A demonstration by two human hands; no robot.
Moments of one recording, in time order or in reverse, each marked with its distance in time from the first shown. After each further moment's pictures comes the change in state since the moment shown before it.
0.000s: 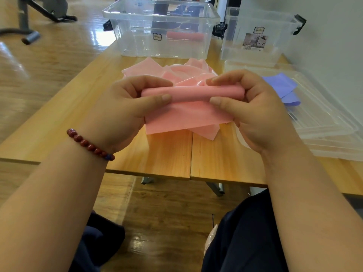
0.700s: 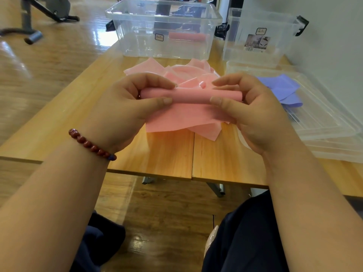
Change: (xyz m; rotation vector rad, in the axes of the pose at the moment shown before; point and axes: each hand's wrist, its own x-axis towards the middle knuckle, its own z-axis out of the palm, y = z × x) left_hand -0.001 0.000 -0.001 0.069 0.006 0.089; right_hand 0.000 0.001 0.002 -0.011 -0.015 0.056
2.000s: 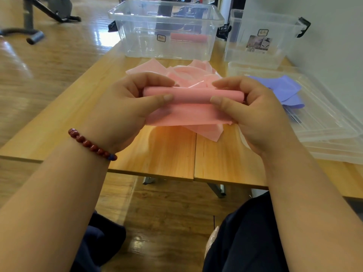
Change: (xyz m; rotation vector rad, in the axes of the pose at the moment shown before) left_hand -0.001 0.003 -0.002 -0.048 0.027 -0.062; right_hand 0.001 0.001 0.004 -0.054 0.049 -0.036
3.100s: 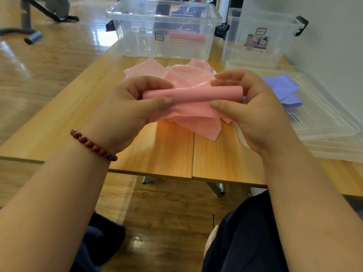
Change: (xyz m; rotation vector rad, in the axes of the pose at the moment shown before) left_hand 0.000 -0.004 0.004 0.042 0.002 -0.020; right_hand 0.000 0.001 -0.003 0.017 0.006 0.003
